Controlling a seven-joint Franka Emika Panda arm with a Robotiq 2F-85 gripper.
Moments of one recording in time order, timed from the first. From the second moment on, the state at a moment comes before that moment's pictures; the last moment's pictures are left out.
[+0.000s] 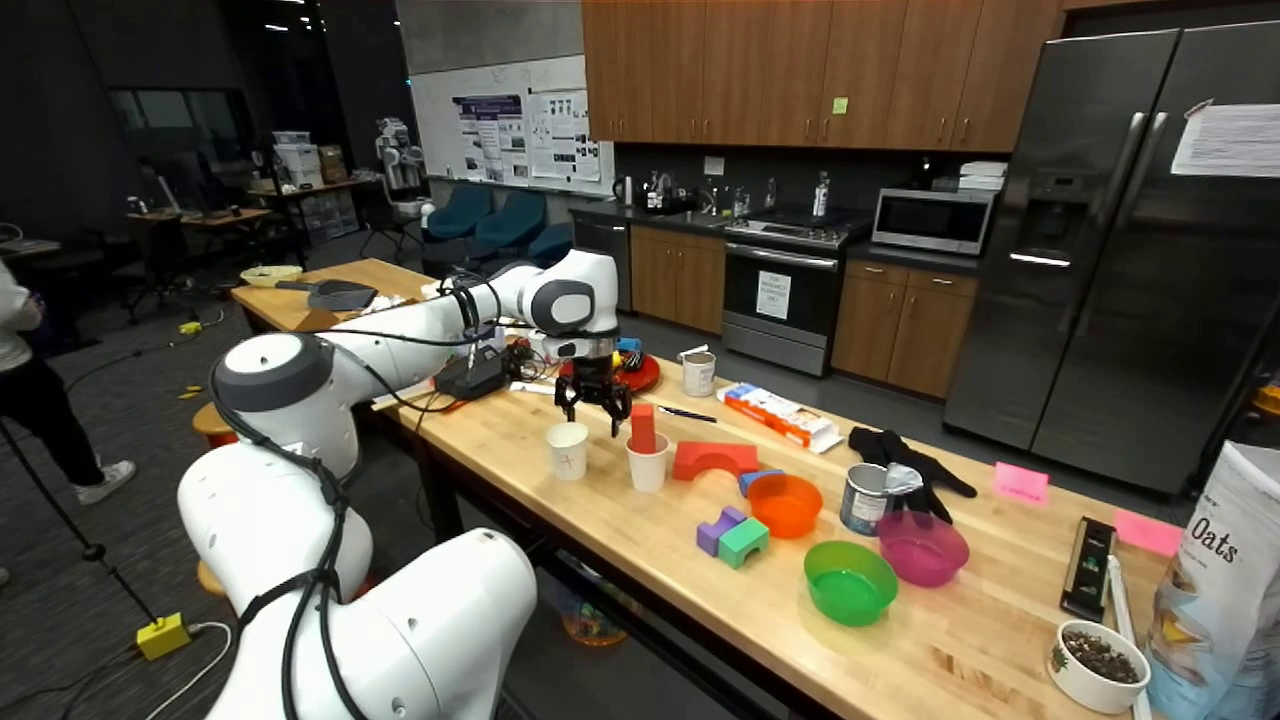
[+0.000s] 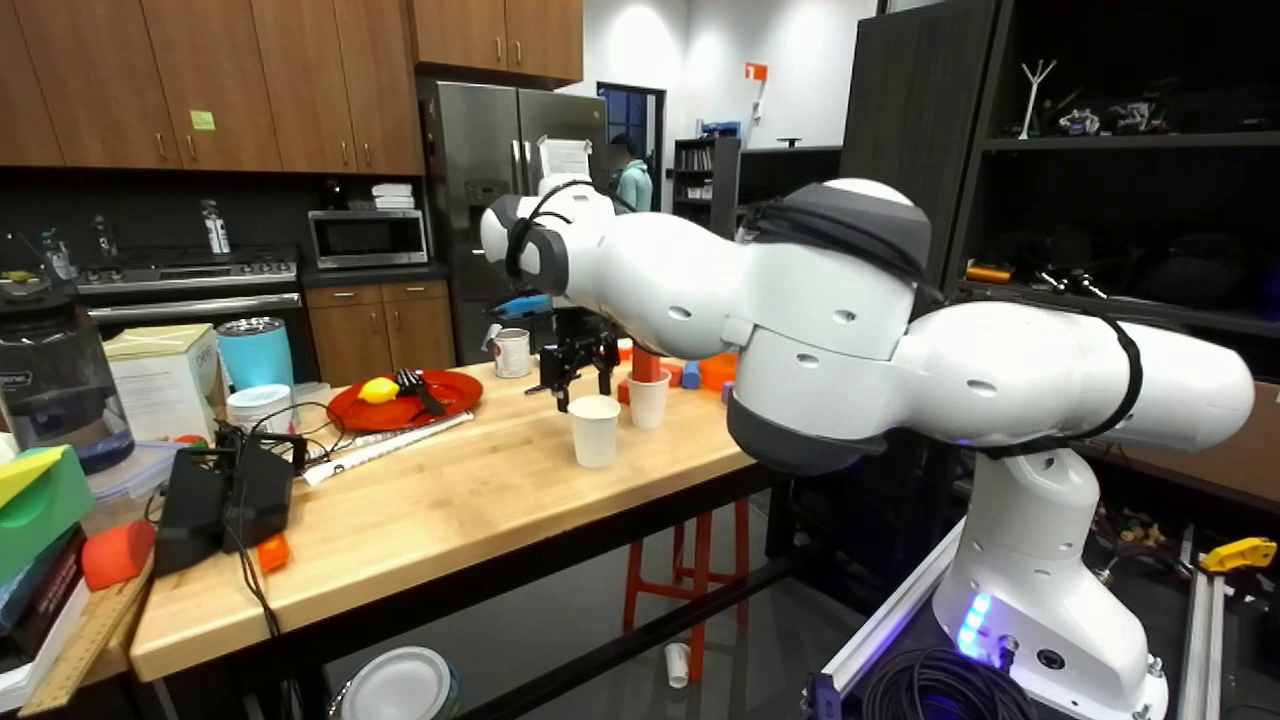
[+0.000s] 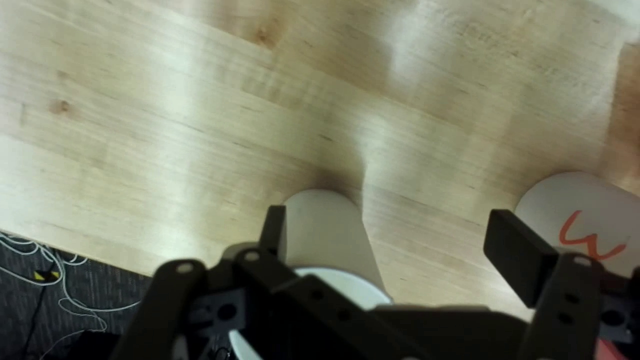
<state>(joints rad) 1.47 1.36 -1.69 -1.82 1.32 1.42 2.60</state>
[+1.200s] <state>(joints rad) 1.47 1.44 -1.74 -1.83 1.34 1.39 2.60</state>
